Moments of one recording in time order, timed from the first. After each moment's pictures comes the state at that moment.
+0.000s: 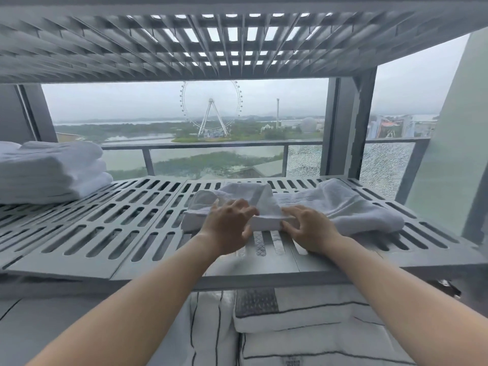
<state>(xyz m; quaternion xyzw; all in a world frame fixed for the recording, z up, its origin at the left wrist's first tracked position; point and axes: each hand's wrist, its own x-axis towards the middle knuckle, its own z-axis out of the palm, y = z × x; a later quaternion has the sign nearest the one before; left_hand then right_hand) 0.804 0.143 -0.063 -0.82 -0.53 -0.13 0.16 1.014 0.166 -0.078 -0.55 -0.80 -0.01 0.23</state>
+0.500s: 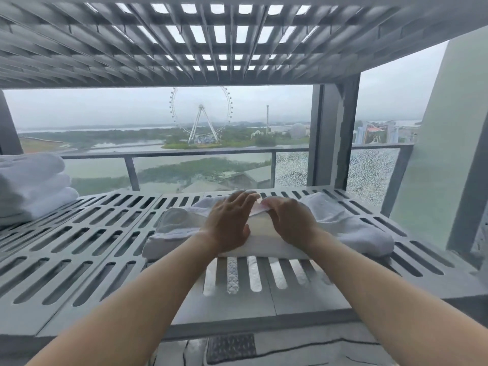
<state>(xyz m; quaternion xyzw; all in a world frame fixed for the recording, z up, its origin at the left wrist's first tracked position) 0.853 0.214 -0.046 -0.84 -0.47 -0.18 0.18 1.021 0.216 -0.048 -0.49 -0.80 -0.11 0.32</state>
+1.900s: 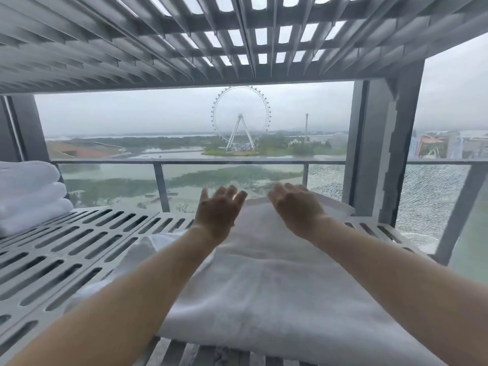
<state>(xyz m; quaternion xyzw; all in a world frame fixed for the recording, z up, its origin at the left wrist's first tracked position) 0.865 0.356 -0.022 -0.71 -0.63 -0.07 0.31 1.044 0.390 -0.012 -0.43 -0.83 -0.34 0.14</state>
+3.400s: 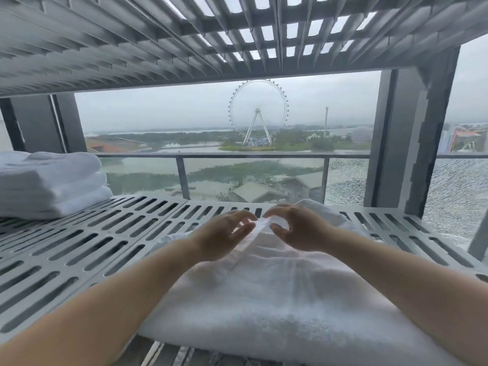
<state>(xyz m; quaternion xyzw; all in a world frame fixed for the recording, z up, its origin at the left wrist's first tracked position) 0.820 0.282 -0.047 -0.80 -0.56 -0.22 -0.01 1.015 0.349 -0.045 -0.34 -0.91 0.01 0.22</state>
